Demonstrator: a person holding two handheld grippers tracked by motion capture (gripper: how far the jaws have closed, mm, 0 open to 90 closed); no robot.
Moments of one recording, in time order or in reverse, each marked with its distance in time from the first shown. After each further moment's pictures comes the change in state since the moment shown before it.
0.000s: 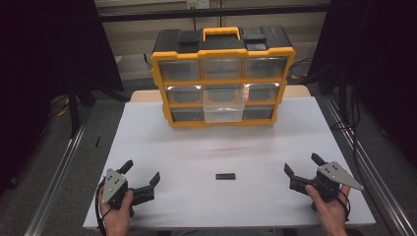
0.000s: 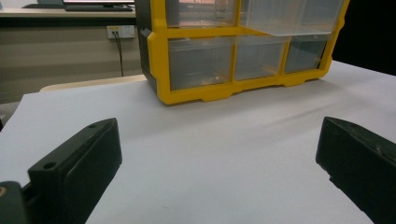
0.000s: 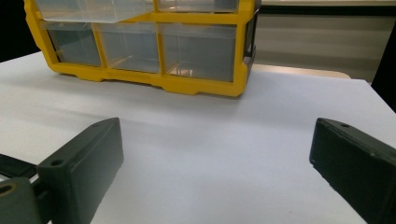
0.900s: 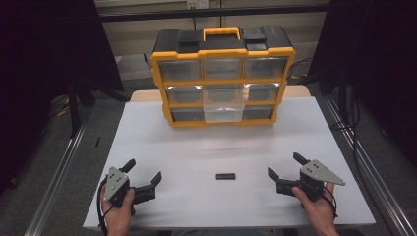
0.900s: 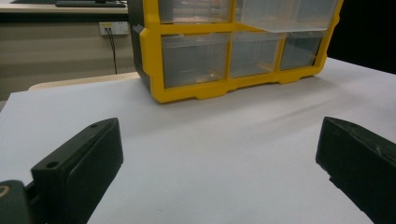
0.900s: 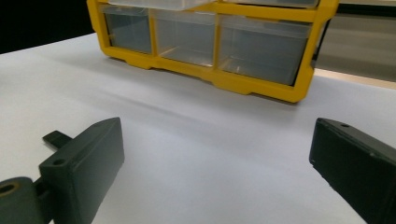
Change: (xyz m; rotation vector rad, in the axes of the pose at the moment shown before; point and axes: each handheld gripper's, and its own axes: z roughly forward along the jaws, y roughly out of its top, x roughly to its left) left arm -0.001 0.000 0.006 0.013 -0.029 0.002; right arm 0.027 0.002 0.015 0.030 0.165 -0.083
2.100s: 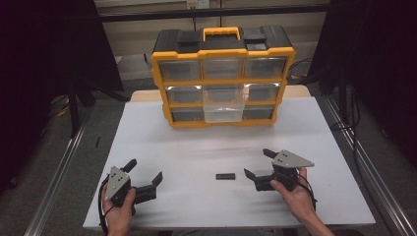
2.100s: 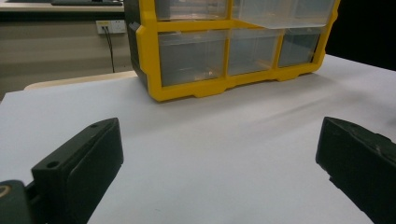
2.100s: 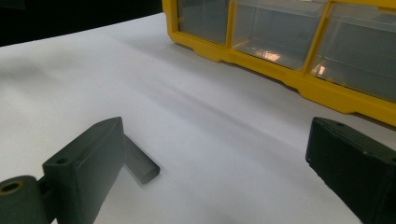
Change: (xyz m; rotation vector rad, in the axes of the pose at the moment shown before) left arm 0.000 -0.001 0.002 0.006 -0.007 0.003; right arm 0.029 0.019 0.051 0.087 0.253 -0.063
